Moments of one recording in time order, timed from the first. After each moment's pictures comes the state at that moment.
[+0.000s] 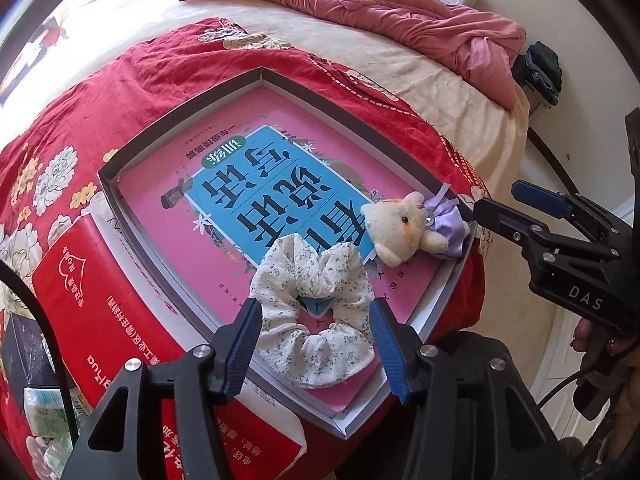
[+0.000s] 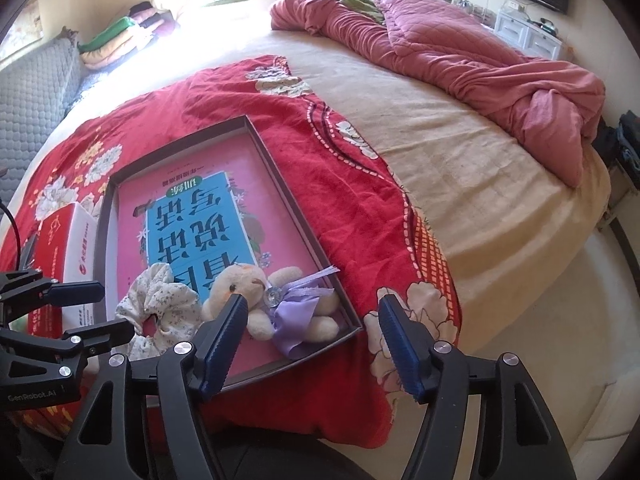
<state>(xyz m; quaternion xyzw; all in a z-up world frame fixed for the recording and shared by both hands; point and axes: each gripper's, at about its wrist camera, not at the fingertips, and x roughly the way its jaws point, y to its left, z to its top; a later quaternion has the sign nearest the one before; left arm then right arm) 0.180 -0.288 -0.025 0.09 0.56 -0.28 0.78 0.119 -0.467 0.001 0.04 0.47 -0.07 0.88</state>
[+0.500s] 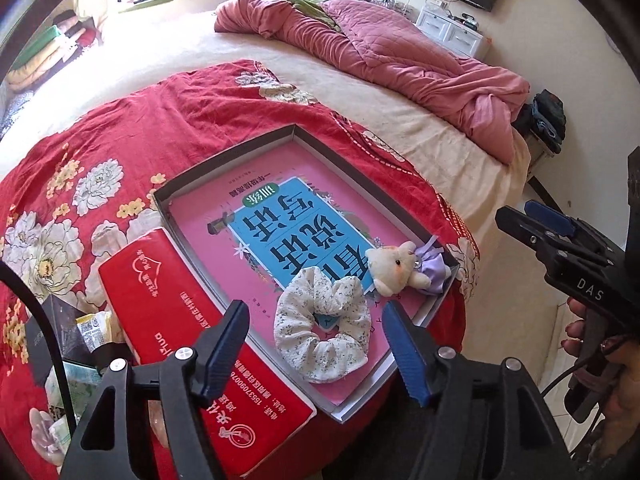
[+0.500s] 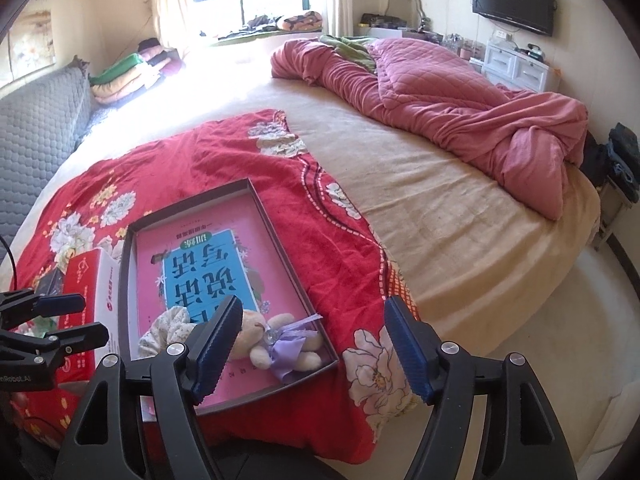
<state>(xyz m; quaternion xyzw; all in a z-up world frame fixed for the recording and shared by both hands) 0.166 -0.253 0.028 0.04 0.50 -0.25 0.83 0.100 -0.473 0.057 0.04 0.40 -0.06 0.91</state>
